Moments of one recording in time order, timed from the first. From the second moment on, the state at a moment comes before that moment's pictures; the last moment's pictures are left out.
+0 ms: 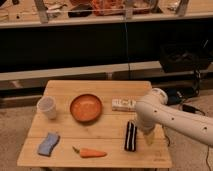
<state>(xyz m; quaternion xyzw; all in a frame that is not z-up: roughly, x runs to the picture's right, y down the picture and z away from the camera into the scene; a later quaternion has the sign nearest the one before) 0.177 0.229 0.718 -0.33 -0.08 -0.26 0.91</state>
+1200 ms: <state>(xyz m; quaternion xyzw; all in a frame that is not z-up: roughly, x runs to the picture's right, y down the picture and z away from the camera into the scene) 0.176 0.241 0.710 -0.33 -0.09 -0.28 0.90</state>
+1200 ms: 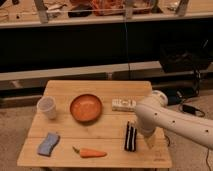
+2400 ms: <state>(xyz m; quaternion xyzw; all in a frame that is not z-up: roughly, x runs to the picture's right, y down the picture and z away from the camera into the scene) 0.180 0.250 0.703 -0.34 -0.11 -0.30 0.89</state>
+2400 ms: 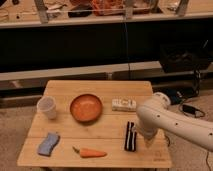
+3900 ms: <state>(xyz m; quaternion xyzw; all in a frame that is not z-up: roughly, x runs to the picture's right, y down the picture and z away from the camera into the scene) 0.174 0.293 0.755 -0.33 -0.13 -0.31 0.88</state>
